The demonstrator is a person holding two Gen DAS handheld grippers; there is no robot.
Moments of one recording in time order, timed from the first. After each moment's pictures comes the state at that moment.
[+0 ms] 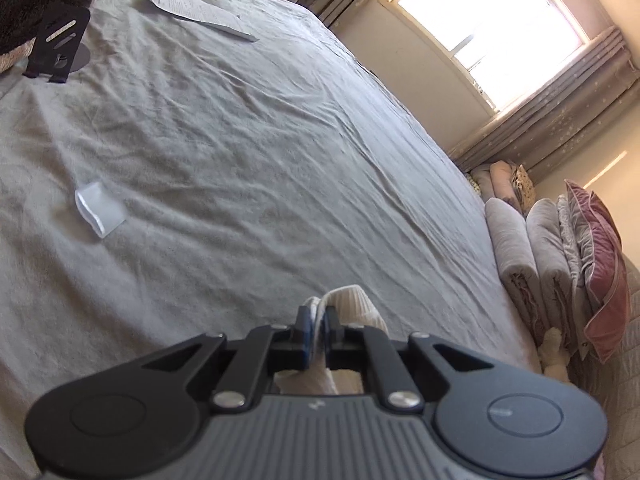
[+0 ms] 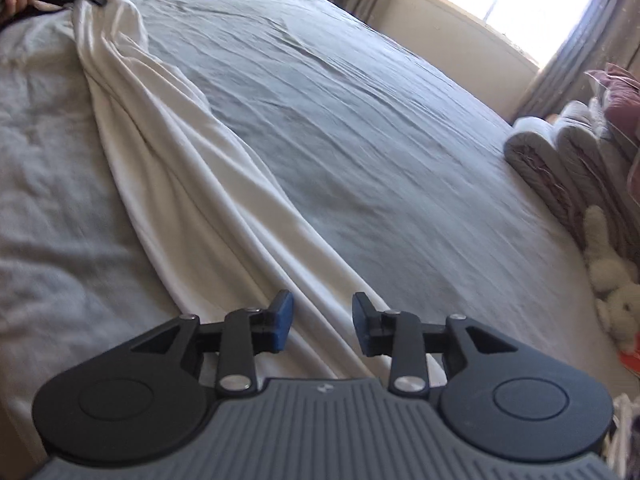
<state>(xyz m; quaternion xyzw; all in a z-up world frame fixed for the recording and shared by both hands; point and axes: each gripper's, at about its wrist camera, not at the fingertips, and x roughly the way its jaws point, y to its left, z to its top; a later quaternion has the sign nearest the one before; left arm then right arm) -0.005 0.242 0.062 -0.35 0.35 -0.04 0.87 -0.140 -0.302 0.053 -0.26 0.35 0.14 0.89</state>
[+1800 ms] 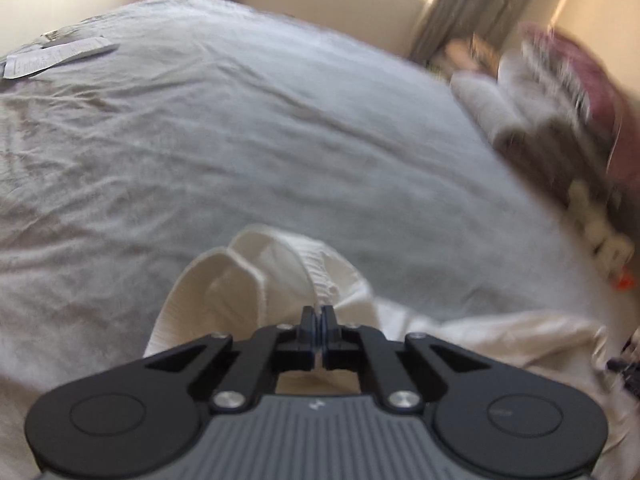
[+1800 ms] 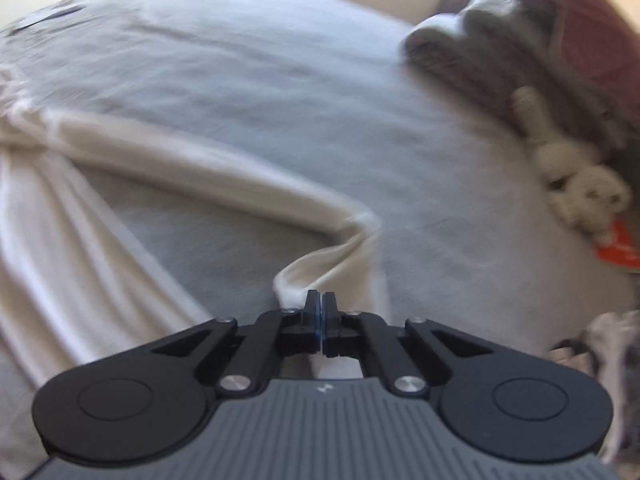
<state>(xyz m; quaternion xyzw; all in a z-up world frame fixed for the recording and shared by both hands) 0.036 0.115 0.070 -0.15 0.39 -0.11 0.90 -0.061 -0.402 0.070 -0.15 0.39 0.00 0.91</state>
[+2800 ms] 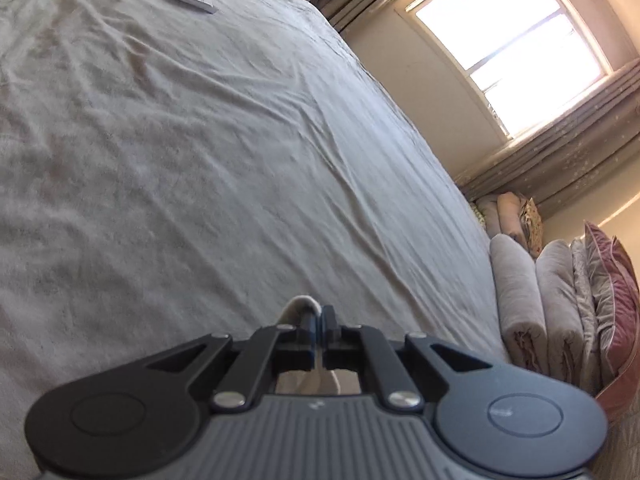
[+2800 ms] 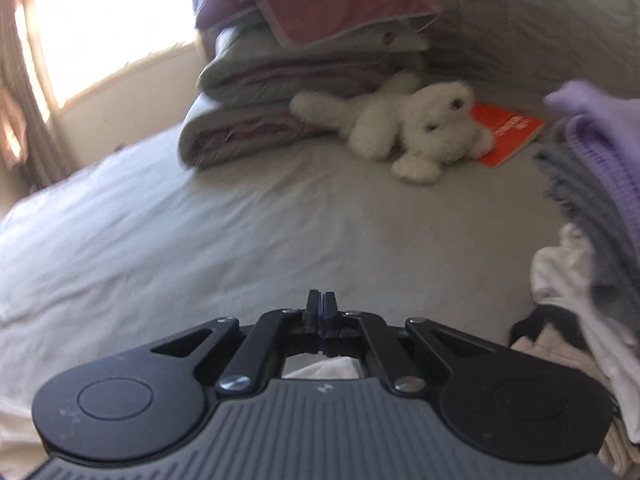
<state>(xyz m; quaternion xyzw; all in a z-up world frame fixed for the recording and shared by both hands) 0.166 0.154 0.034 -0.38 0.34 -0.02 0.86 -0.006 -0.525 0.096 0.16 0.30 -0.17 0.93</state>
